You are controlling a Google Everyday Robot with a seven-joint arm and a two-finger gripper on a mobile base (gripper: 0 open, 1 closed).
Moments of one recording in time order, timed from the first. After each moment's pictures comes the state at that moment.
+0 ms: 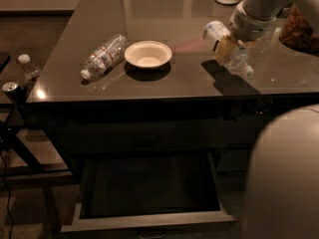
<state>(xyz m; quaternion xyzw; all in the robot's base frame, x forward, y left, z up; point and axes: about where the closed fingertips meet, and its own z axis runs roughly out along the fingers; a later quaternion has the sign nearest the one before) 0.676 -0.221 0.894 -0.21 0.96 0.04 0.16</state>
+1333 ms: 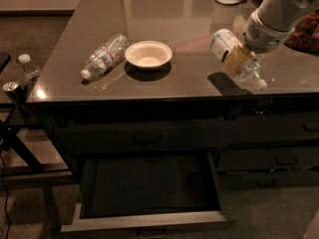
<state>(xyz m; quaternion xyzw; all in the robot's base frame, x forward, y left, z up) 0.610 -0.229 0.899 -0.21 0.96 0.04 0.15</state>
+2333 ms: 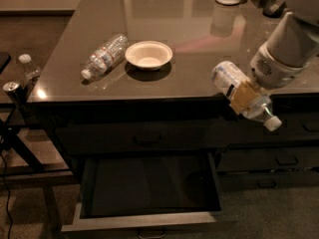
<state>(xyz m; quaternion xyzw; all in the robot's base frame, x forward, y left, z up) 0.509 -0.228 0.869 -0.24 0.97 0.05 0.10</state>
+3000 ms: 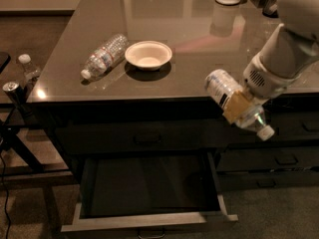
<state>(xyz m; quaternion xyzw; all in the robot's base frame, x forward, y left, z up) 0.495 -0.210 0.856 -0.25 0.96 0.06 0.10</state>
